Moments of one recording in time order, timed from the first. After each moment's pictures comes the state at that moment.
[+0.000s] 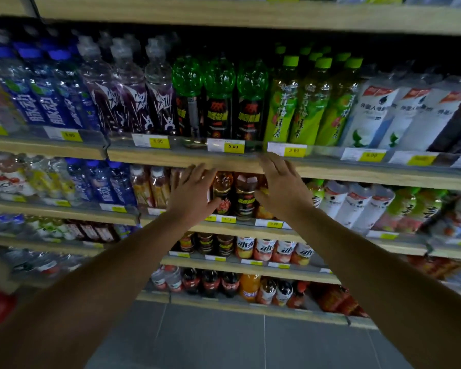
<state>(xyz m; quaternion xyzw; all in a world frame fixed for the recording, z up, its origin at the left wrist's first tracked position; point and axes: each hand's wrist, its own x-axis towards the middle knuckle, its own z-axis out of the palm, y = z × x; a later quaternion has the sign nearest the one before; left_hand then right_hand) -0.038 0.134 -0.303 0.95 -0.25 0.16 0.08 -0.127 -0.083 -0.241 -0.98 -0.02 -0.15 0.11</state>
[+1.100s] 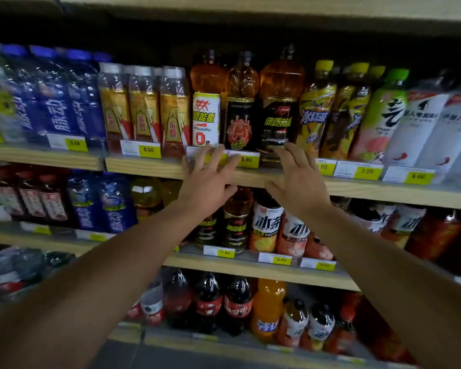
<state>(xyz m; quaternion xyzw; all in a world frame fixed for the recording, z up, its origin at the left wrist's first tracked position) 0.030 0.117 -0.604 0.91 -0.28 0.29 0.04 -0.054 -0.087 -0.573 -0.95 -0.02 -0.31 0.04</state>
